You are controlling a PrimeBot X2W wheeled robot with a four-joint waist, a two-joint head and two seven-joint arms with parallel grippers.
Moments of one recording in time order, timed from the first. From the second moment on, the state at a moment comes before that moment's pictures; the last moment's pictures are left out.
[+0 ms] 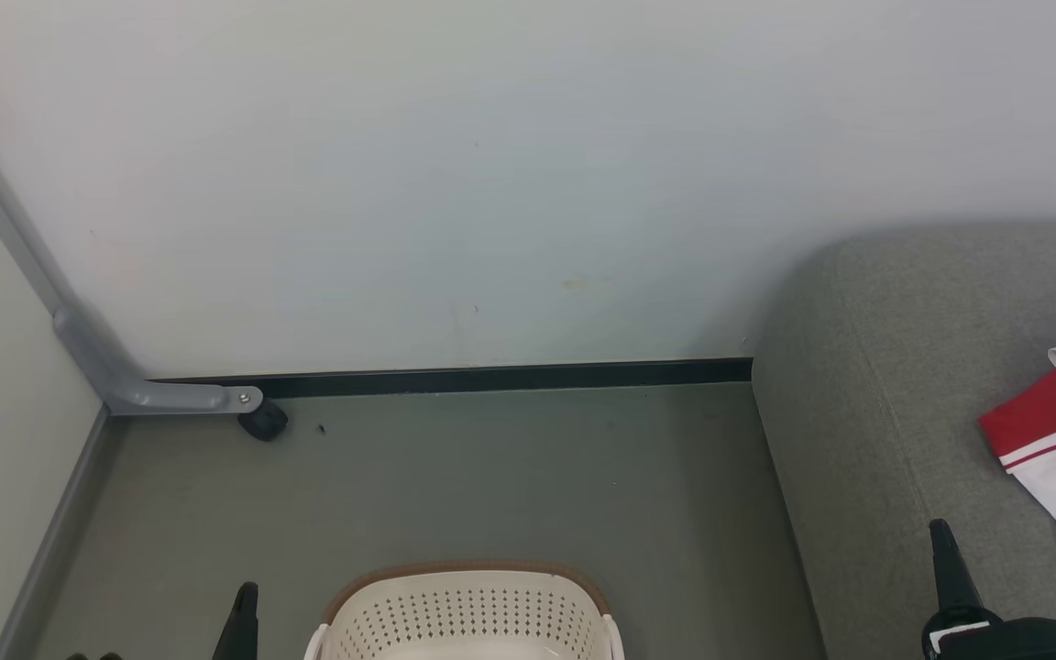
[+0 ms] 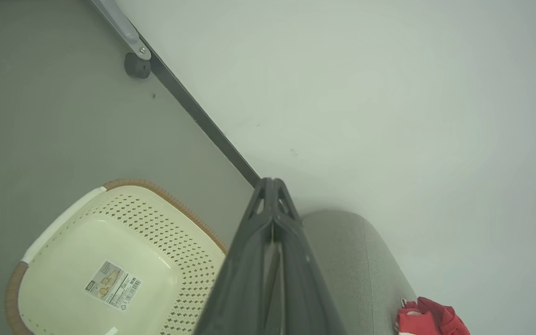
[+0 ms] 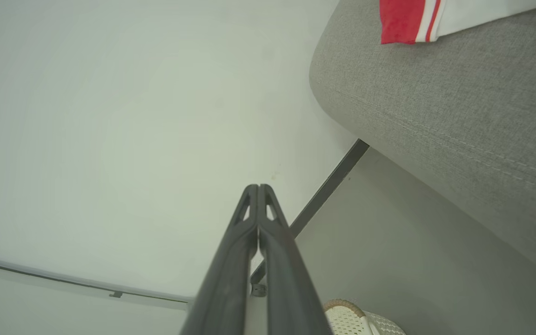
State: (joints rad) left arm -0.04 0.07 -0.05 0.30 -1.15 -0.03 -0.01; right arm -0.11 -0.07 -0.03 0.32 1.09 0.10 -0.02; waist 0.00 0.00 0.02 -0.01
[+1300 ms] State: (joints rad) left arm -0.08 0.04 0.09 0.30 -1.60 -0.12 0.11; right arm -0.11 -0.04 -0.14 0.31 1.59 0.11 0.11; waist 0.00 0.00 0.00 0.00
